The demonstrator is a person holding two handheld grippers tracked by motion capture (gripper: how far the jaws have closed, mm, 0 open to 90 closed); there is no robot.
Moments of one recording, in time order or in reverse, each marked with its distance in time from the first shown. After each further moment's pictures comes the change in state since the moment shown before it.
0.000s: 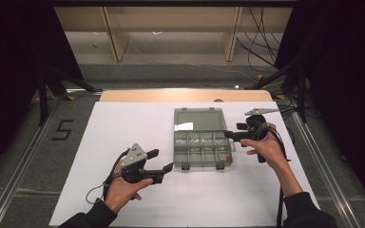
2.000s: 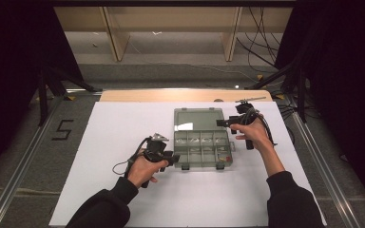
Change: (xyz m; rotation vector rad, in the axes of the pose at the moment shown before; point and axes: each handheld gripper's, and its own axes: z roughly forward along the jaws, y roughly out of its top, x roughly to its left) left arm 0.029 0.005 0.080 0.369 0.055 -0.134; right arm -0.026 0.031 0.054 0.081 -0.019 0.157
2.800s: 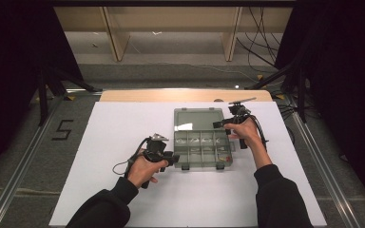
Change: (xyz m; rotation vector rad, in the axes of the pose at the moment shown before) left arm 0.000 0.000 0.000 0.007 0.003 -0.012; right arm -0.010 -0.002 0.041 0.084 -0.032 0.099
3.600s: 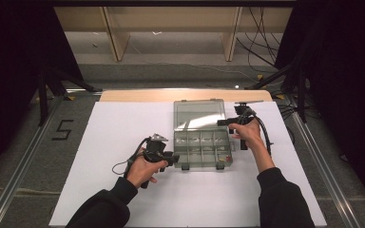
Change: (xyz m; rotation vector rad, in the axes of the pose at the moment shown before) left arm 0.001 -0.001 0.000 -0.005 -0.006 0.007; right arm -0.008 -0.007 -0.015 -0.084 0.057 0.084
